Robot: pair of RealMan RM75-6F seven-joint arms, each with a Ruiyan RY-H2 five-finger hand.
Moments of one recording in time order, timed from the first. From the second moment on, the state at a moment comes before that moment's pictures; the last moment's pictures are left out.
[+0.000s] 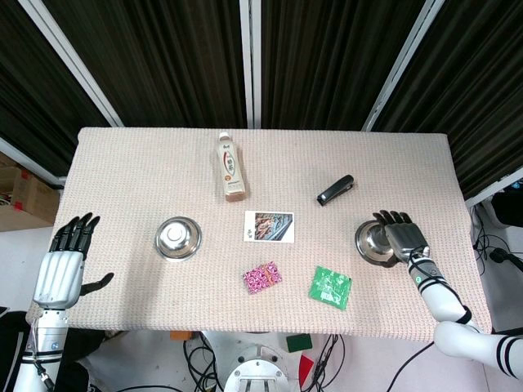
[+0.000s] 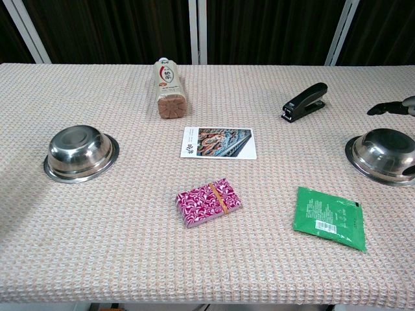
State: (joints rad) left arm -0.09 -1.22 -0.07 -1.87 1.49 1.51 0.33; right arm 0.62 -1.23 0.06 -1.63 -0.81 0.83 -0.45
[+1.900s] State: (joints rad) left arm -0.25 -1.25 -0.12 -1.77 1.38 1.26 0.19; right arm 0.47 -1.31 0.23 -1.55 -1.09 1.14 0.50
